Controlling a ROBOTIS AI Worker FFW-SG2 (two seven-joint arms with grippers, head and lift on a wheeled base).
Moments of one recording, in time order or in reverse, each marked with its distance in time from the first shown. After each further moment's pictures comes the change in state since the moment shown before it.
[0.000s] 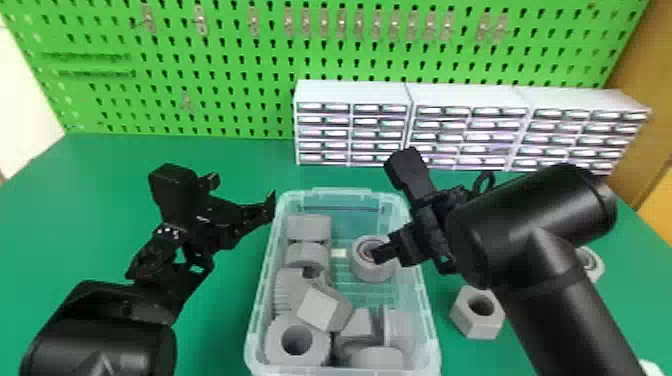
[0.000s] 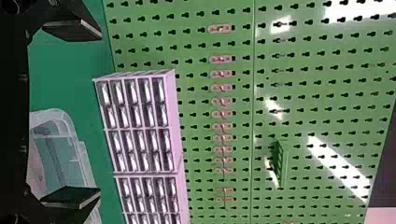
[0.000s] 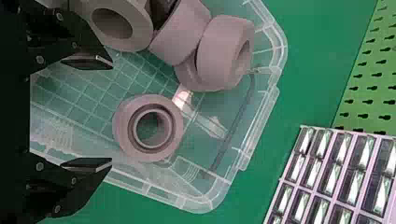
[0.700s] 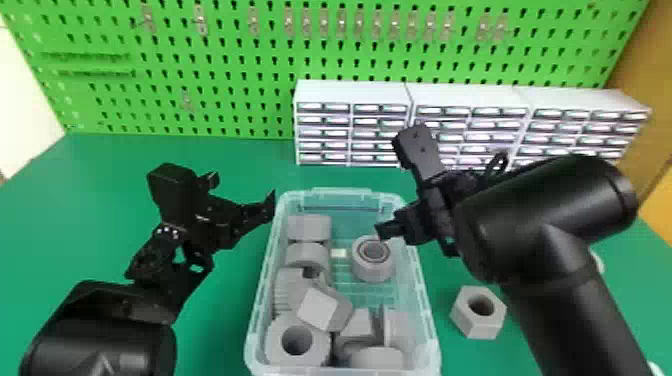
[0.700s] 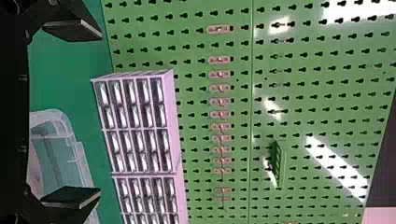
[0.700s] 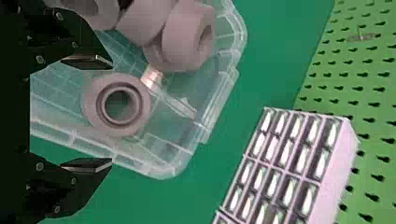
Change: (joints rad) left arm 0.000 -0.001 0.000 -0.002 0.001 -0.003 0.000; right arm -0.002 0.006 -0.015 -0.047 0.058 -0.048 0.000
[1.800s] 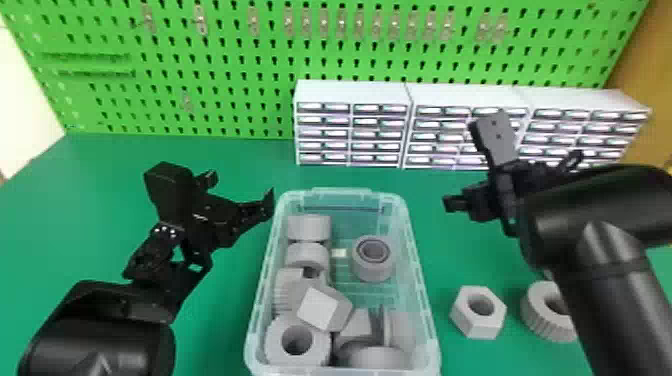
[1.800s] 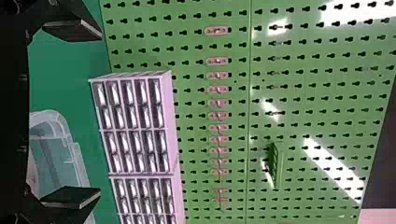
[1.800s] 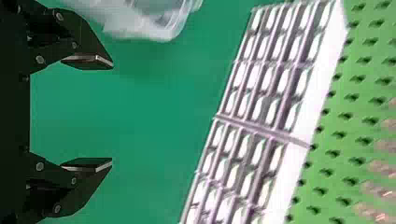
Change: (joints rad) left arm 0.000 0.000 0.006 0.000 0.011 -0.008 0.000; right arm 0.014 -0.065 -0.186 0.106 0.109 -0.248 0.000
